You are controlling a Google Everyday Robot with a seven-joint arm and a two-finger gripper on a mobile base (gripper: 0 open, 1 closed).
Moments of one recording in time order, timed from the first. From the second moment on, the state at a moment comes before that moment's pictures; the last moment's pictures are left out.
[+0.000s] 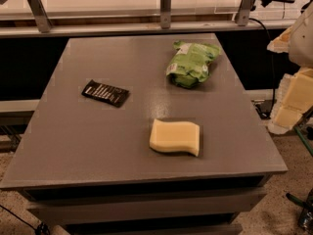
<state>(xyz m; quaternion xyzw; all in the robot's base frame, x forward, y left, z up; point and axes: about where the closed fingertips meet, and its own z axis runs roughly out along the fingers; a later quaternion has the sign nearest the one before) 0.438 -0.216 0.977 -0.60 0.78 -0.04 0.16</state>
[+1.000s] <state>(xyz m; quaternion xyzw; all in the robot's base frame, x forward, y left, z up) 0.453 -0.200 0.956 -0.63 0.76 0.00 0.16</state>
